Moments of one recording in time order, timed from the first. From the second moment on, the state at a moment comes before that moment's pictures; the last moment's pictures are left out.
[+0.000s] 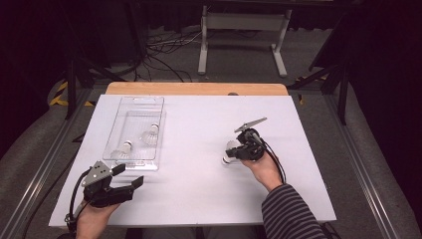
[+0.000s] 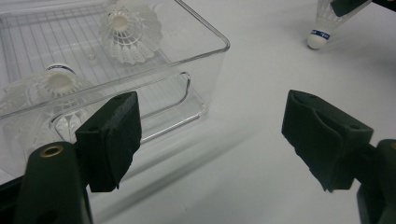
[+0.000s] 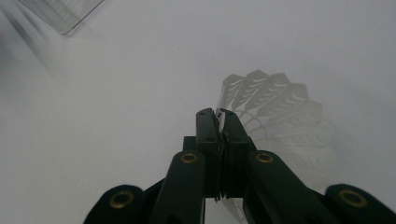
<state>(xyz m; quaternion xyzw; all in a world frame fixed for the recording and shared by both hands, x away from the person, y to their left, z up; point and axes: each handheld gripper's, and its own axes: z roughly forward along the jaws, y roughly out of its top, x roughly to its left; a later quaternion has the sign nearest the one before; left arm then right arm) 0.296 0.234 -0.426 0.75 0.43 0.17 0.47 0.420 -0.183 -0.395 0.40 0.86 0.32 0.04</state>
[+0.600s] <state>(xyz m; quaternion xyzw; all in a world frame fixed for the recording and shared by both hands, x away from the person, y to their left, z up) 0.295 0.233 -0.426 0.76 0.43 0.17 0.46 0.408 -0.185 -0.384 0.37 0.86 0.34 0.05</state>
